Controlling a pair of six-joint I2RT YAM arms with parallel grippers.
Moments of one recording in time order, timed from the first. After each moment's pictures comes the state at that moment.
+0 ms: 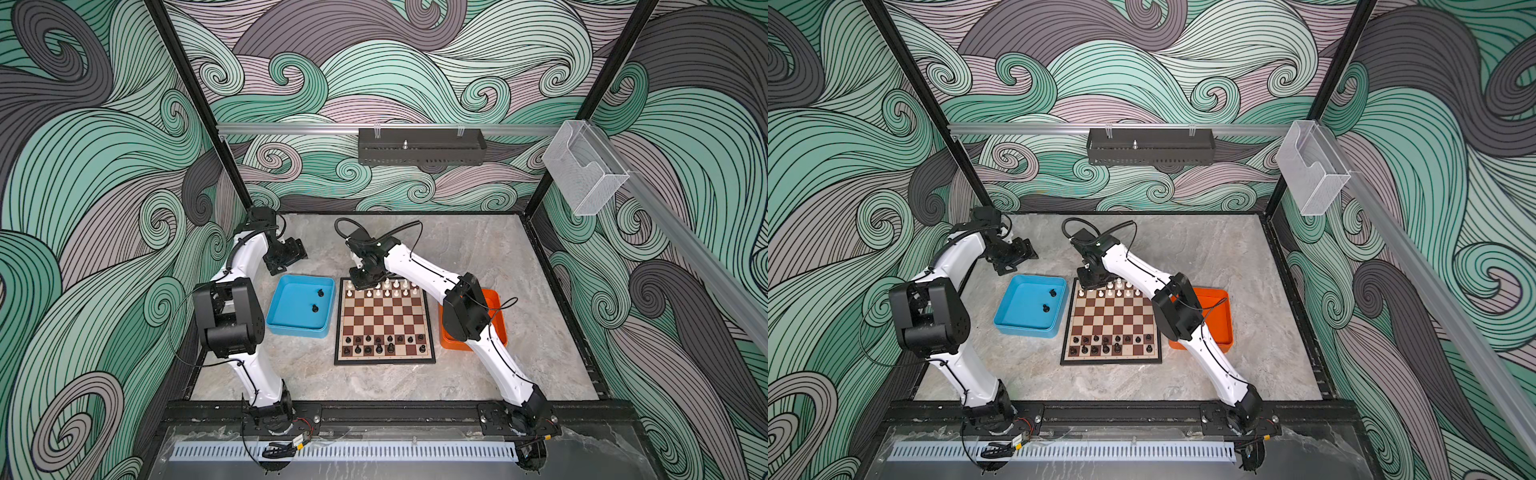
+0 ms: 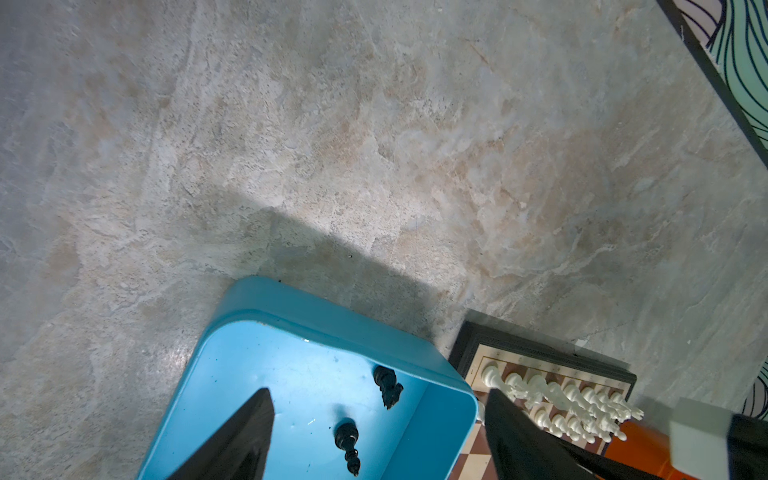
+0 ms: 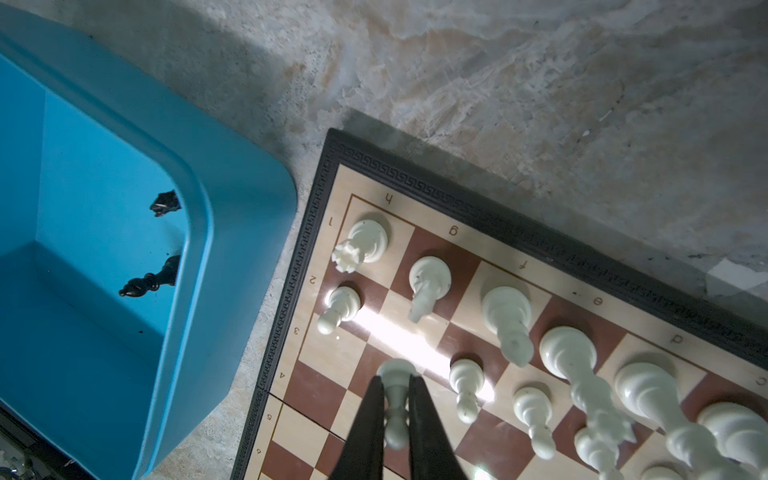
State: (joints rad) left arm 0.16 1.81 1.52 -0.94 0.25 -0.35; right arm 0.83 2.49 2.34 -1.10 -0.15 0.41
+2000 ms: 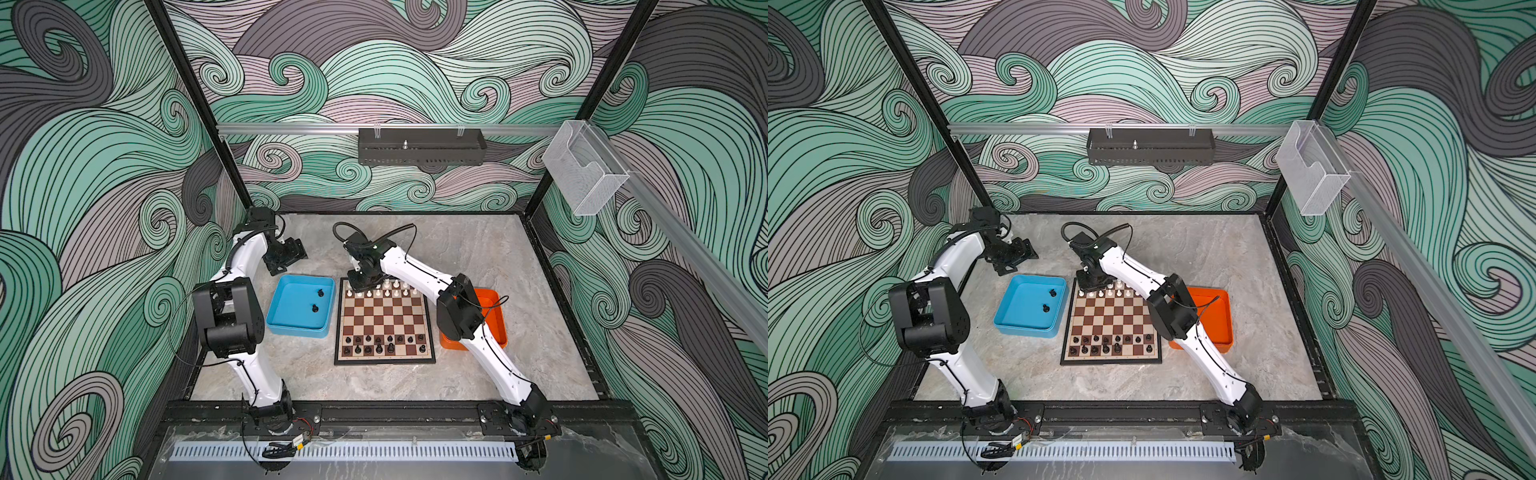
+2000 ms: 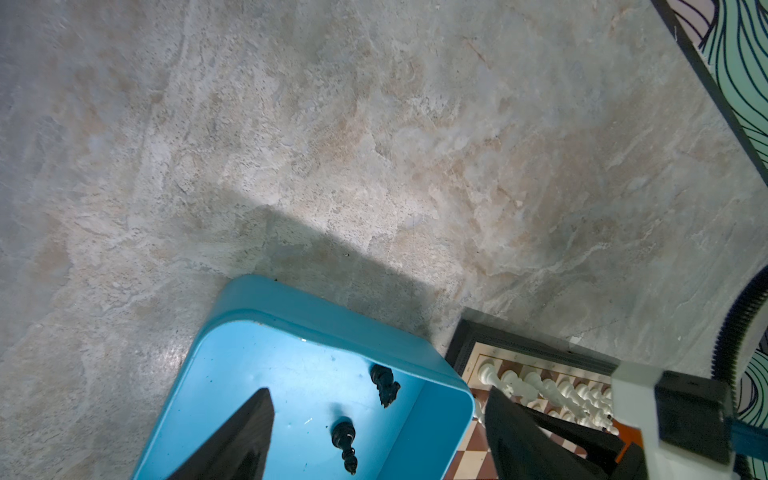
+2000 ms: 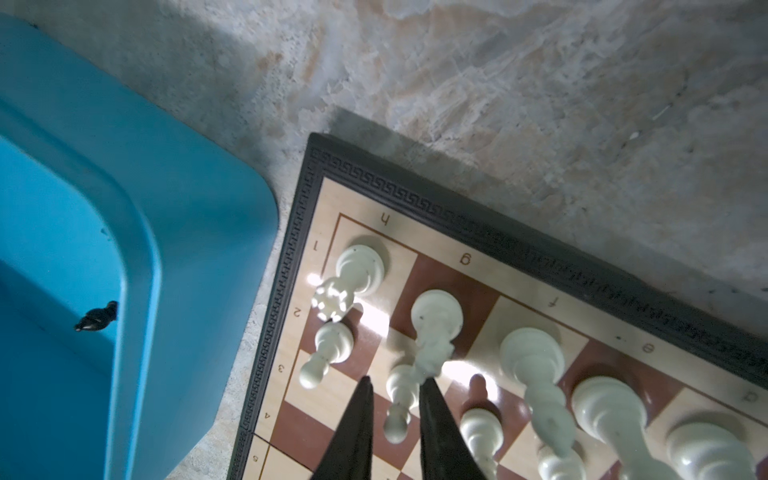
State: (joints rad) left arm 0.16 1.81 1.51 -0.94 0.26 -0.35; right arm 0.83 2.55 2.39 -1.11 -0.15 0.43
